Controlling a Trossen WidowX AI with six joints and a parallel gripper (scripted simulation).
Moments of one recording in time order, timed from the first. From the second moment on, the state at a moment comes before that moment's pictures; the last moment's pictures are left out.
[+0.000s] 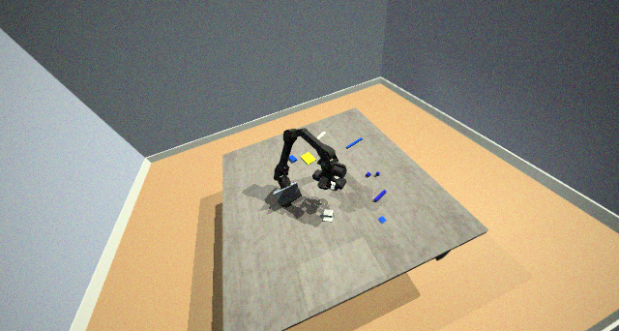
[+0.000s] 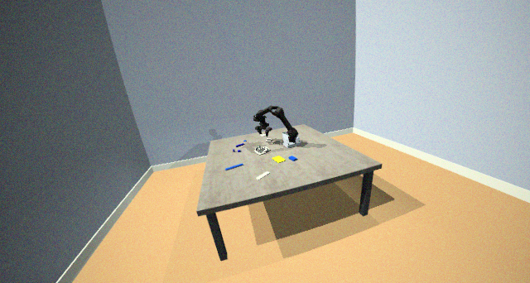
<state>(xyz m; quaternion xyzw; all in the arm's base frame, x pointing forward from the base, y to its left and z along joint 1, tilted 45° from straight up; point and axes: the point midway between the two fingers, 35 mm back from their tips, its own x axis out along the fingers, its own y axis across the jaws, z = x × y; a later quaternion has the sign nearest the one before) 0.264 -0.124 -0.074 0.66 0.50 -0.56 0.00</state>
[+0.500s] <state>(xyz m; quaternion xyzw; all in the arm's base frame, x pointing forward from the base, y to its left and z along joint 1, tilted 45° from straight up) 0.276 -0.086 -0.044 0.66 0.46 -0.59 -0.05</state>
